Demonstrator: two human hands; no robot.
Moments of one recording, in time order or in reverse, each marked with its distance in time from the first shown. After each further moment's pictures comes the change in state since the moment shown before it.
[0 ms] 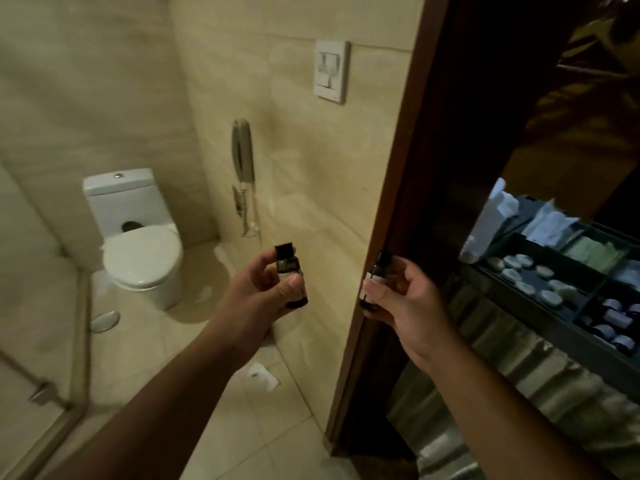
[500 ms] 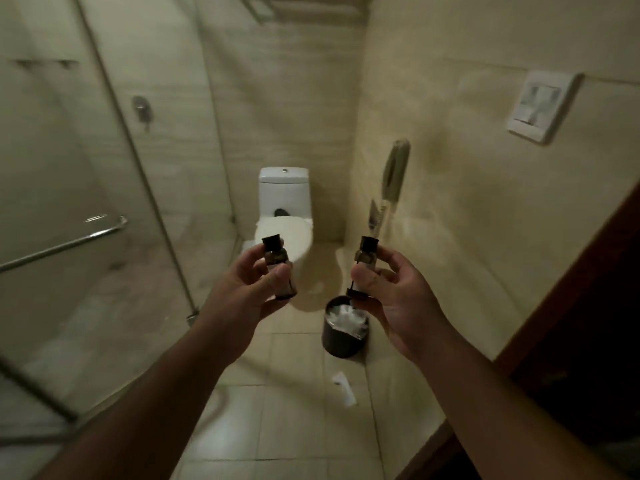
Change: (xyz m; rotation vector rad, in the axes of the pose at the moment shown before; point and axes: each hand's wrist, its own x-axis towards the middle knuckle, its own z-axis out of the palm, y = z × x) left_hand -0.069 0.056 -0.100 0.016 0.616 0.154; right_hand 0.048 -0.010 0.167 0.170 -0.614 0.135
